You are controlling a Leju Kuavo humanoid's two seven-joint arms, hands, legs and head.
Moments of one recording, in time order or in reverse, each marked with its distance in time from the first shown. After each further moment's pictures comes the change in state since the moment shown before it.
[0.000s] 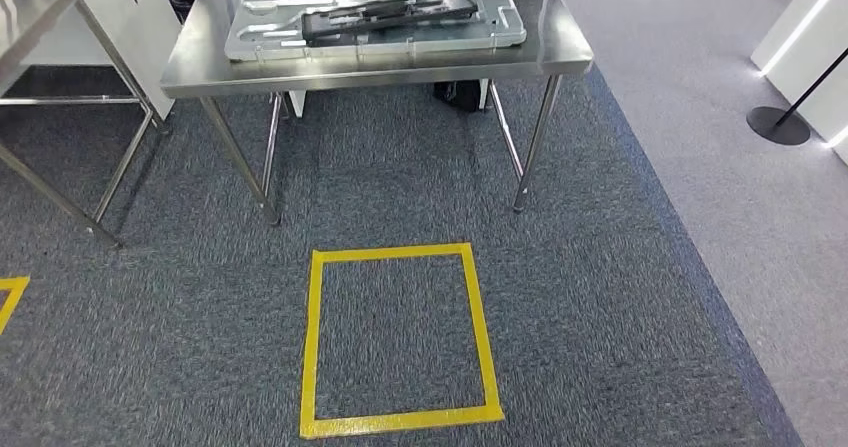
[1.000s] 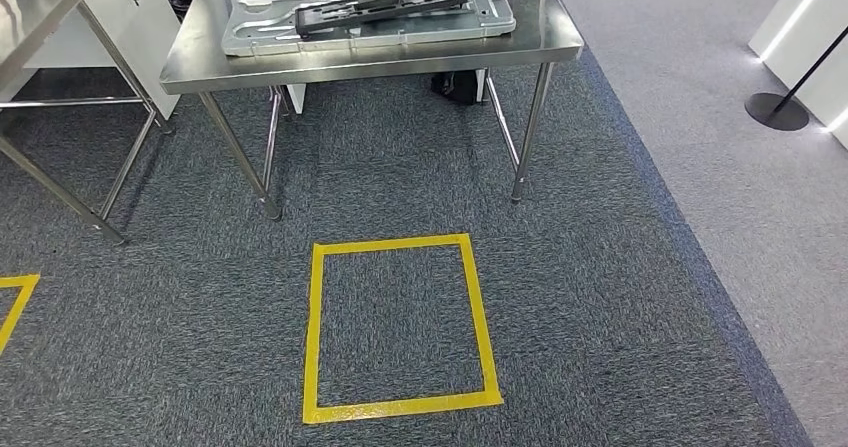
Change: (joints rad) left arm 0.002 -0.014 0.012 0.000 0.017 0.029 0.037; right arm 0.001 -0.010 -0.016 0.000 -0.004 -0.006 0.032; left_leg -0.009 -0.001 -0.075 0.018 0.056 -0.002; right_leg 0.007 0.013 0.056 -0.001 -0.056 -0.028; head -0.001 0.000
